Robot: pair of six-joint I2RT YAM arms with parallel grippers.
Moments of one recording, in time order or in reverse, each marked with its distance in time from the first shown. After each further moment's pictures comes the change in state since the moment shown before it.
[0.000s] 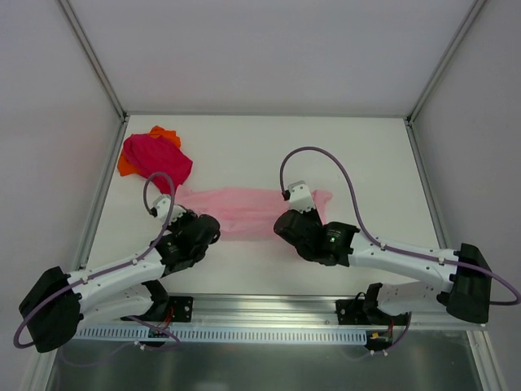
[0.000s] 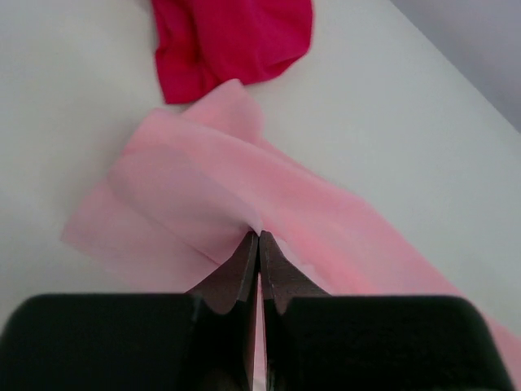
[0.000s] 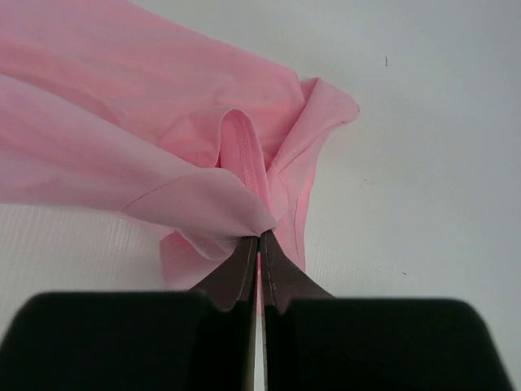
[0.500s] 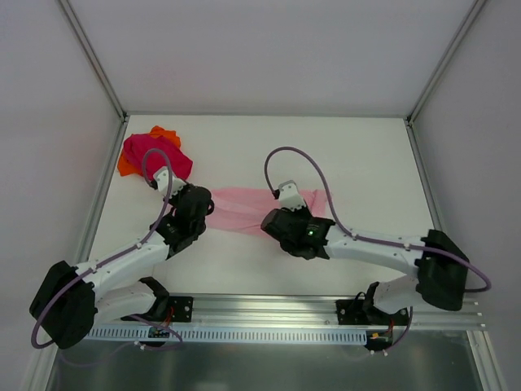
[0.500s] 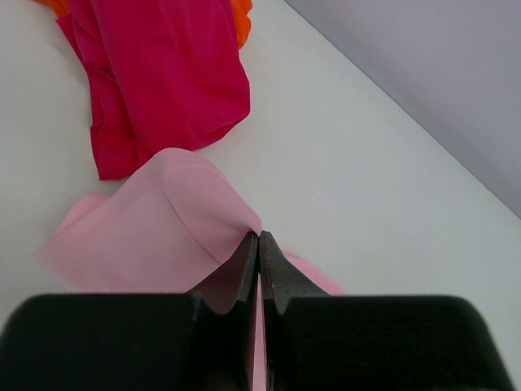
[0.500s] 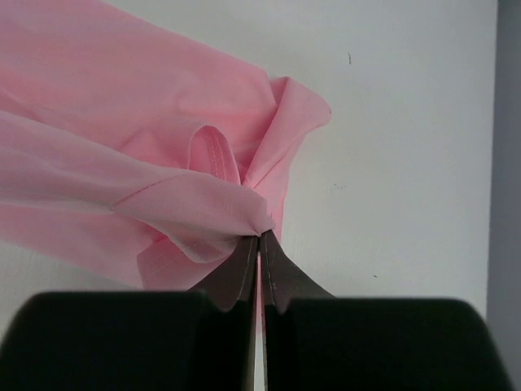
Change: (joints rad) left arm 0.194 0.140 0.165 0.364 0.176 0.378; right arm -0.030 0.120 0.009 0.029 0.082 -0.024
